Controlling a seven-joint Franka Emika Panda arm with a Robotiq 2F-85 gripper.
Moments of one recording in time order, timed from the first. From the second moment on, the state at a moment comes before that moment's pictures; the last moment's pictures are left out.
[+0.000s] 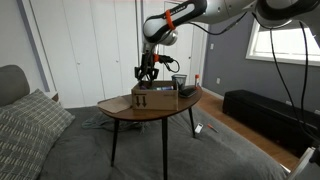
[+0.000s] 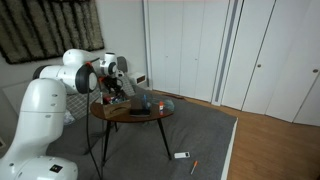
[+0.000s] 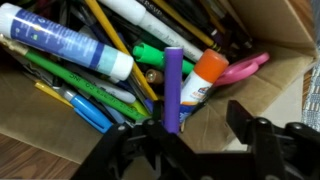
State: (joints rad) arm 0.28 0.57 0.13 -1.36 0.05 2.04 0.34
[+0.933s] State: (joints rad) arm 0.28 0.72 0.09 -1.09 0.05 1.76 0.41
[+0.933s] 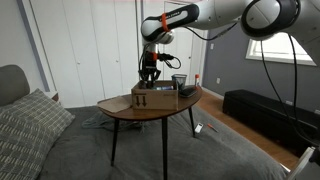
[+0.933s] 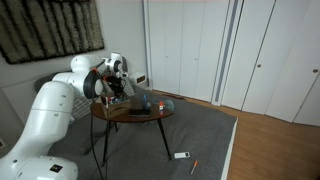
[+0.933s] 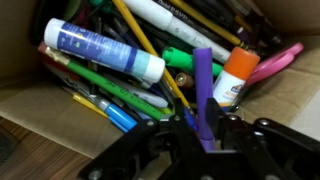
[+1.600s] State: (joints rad) arm 0.28 0.86 0.09 -0.89 0.09 1.70 0.41
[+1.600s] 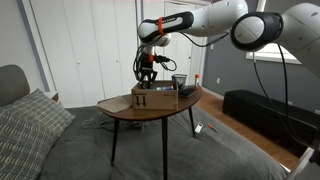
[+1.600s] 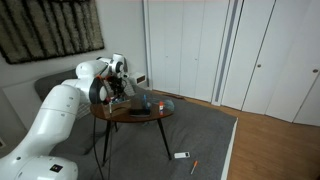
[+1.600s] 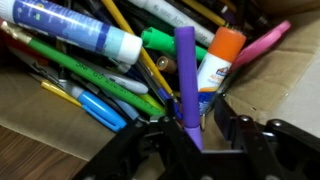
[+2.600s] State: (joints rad) arm 0.29 0.88 0.09 -0.78 0.07 1.68 0.44
